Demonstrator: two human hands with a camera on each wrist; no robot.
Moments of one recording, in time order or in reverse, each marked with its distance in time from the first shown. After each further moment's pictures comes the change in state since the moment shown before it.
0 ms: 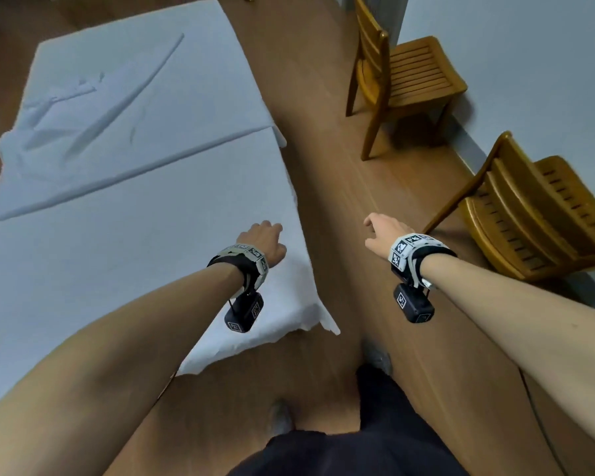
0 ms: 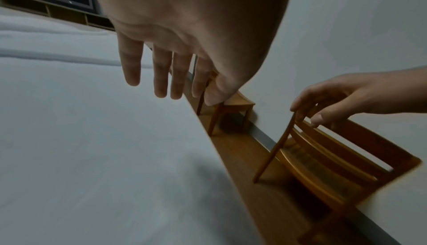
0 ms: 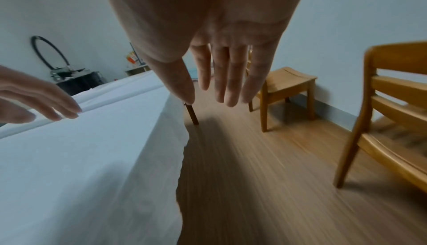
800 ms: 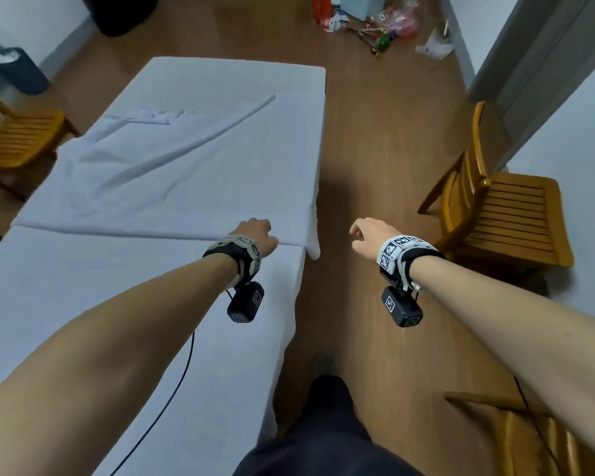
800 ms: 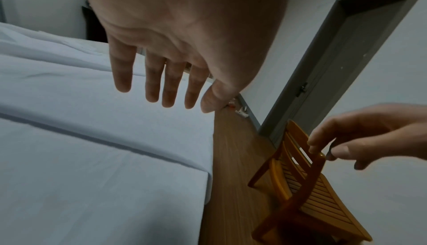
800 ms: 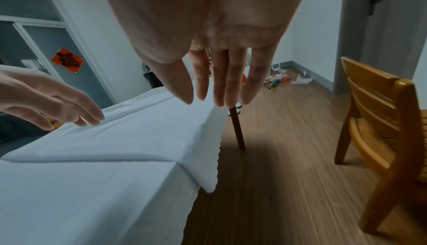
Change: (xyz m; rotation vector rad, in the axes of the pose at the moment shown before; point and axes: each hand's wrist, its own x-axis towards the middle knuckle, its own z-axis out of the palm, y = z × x) left_hand 0.295 -0.089 -0.194 -0.339 0.051 -0.550; right_hand 0.402 -0.117 -0.214 -0.229 -0.103 -0.478
